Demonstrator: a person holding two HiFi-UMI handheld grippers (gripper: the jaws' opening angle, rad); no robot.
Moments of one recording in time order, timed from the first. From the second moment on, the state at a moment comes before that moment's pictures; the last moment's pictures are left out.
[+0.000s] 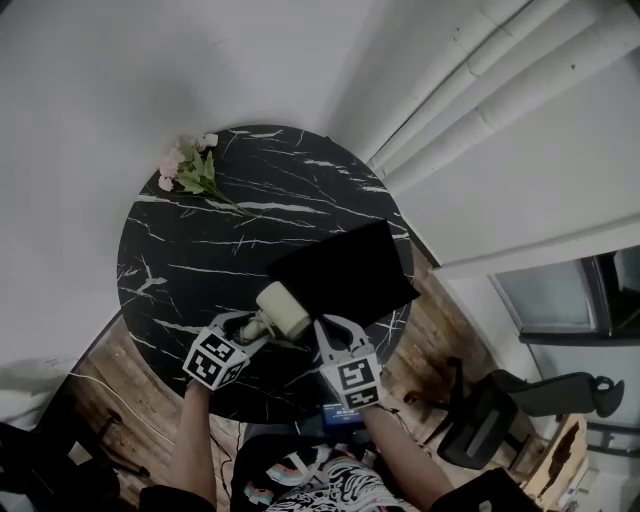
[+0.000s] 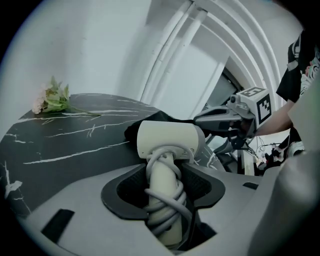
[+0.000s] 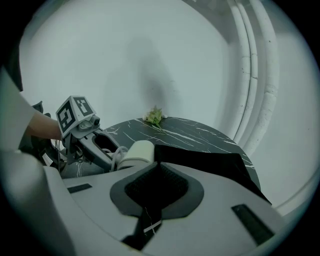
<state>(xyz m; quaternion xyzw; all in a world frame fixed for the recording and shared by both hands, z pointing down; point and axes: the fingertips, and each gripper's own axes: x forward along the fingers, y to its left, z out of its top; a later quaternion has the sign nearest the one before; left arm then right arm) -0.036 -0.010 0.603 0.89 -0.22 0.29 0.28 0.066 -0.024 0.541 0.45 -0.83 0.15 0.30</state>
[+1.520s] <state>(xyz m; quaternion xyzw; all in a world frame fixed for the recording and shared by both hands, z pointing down) -0.037 0.010 0.652 0.86 -0.30 0.38 0.14 0.056 -0.007 0.546 0.38 -0.86 0.16 0.30</state>
